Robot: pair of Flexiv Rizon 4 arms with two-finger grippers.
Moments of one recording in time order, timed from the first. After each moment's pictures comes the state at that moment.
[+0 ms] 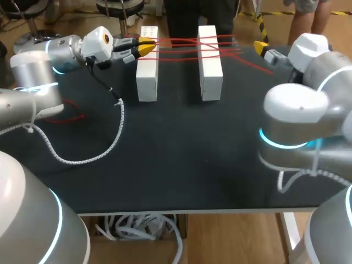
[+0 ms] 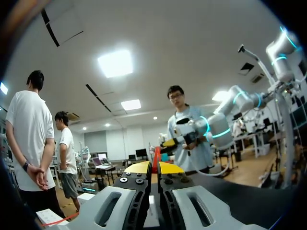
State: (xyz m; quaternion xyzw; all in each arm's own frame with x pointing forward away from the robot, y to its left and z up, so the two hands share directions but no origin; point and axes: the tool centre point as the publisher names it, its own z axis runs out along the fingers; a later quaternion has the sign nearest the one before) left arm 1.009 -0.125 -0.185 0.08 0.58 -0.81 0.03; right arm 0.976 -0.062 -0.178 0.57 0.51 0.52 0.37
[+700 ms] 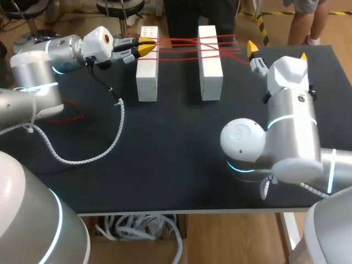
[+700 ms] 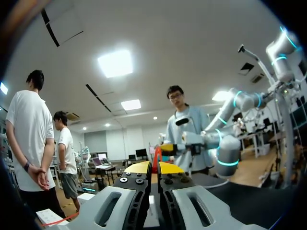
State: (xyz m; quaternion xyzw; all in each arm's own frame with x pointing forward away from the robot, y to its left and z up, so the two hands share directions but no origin) left arm 1.009 -0.125 -0.185 0.08 0.58 -0.81 0.03; right arm 0.978 -0.053 -0.181 0.54 0.38 0.56 0.50
